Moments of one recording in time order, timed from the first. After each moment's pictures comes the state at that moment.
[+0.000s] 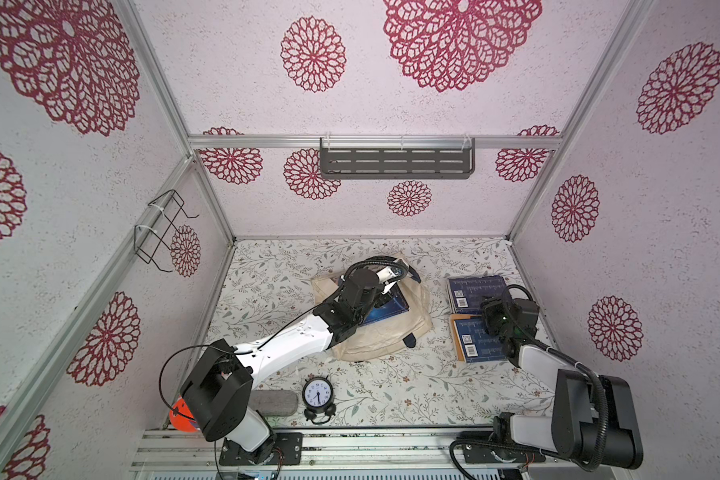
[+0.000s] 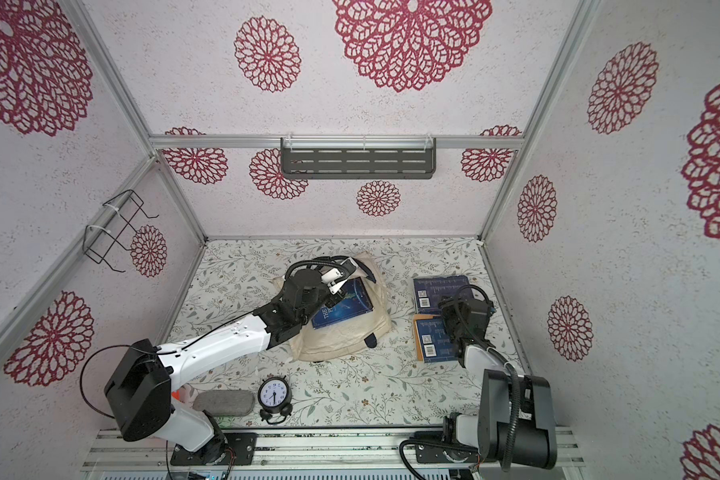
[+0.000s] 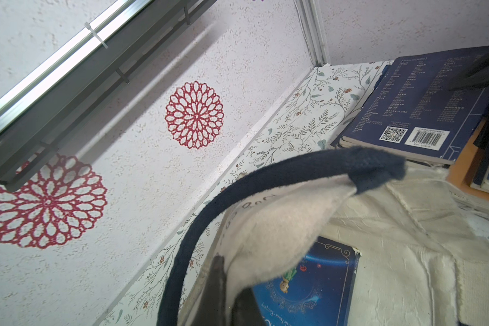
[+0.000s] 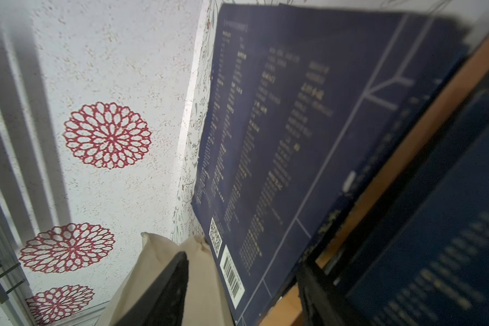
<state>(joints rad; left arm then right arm) -0.81 1.57 1.11 0.20 -0.35 0.50 -0.12 1.31 0.47 0.34 -0.21 1.19</state>
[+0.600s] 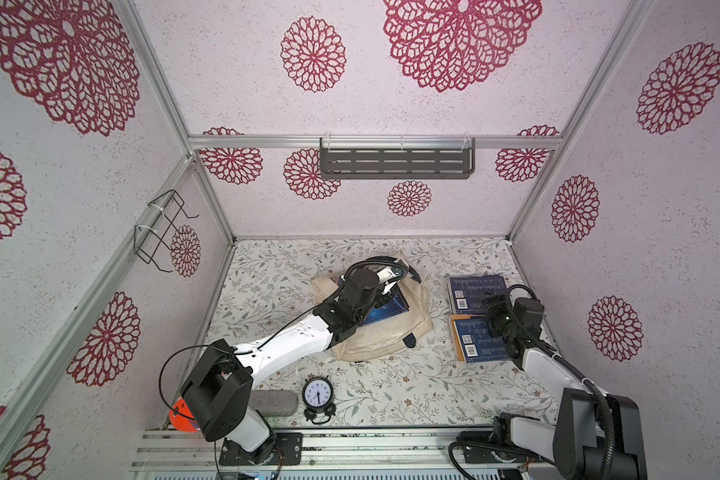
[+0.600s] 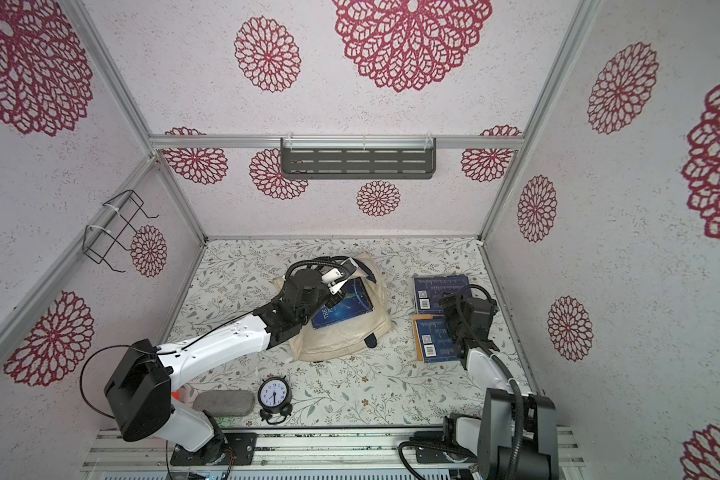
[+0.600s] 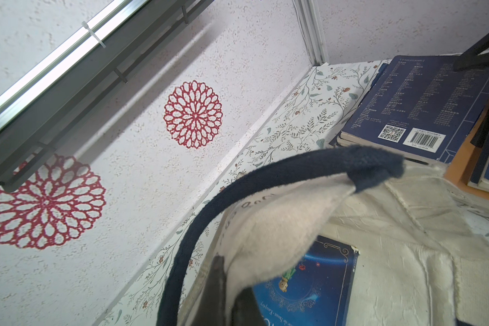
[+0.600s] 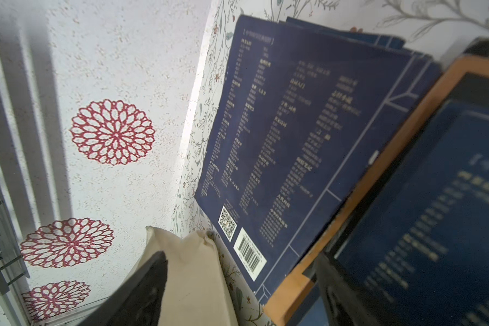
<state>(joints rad) -0.81 1.57 1.11 0.19 -0.35 0.50 -0.12 1.18 0.48 0.18 -0.19 1.14</state>
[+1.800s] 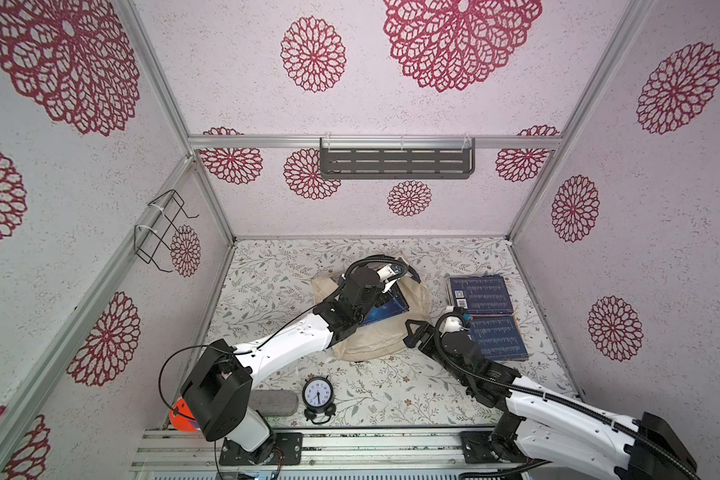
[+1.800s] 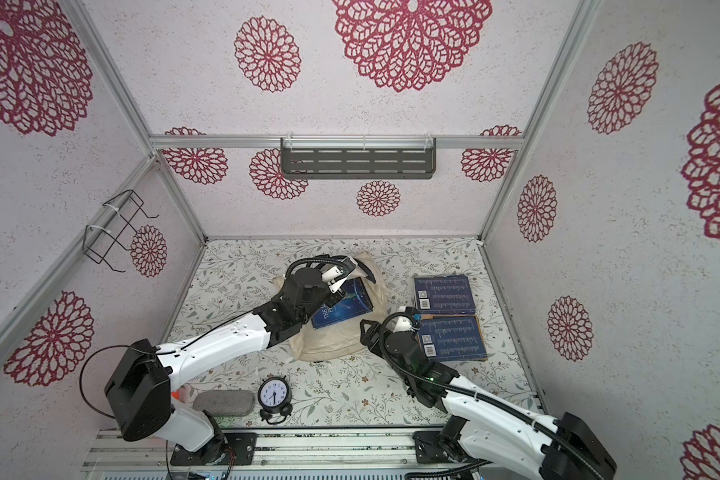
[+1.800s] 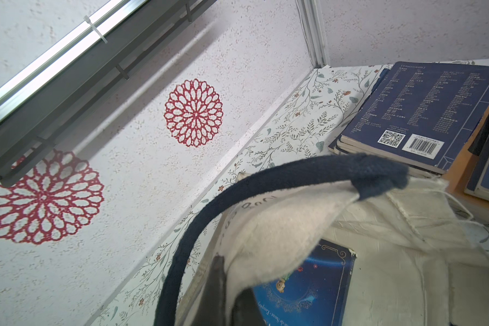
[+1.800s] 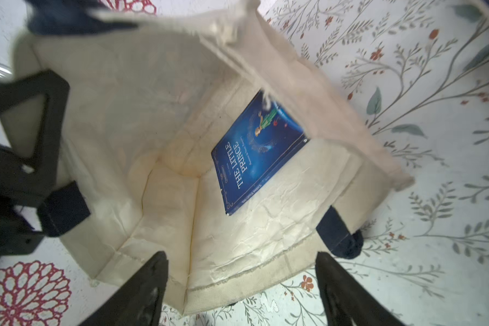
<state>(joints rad) -0.81 1.57 1.13 0.17 -0.35 0.47 0.91 0.99 0.44 0.11 0.34 1.15</state>
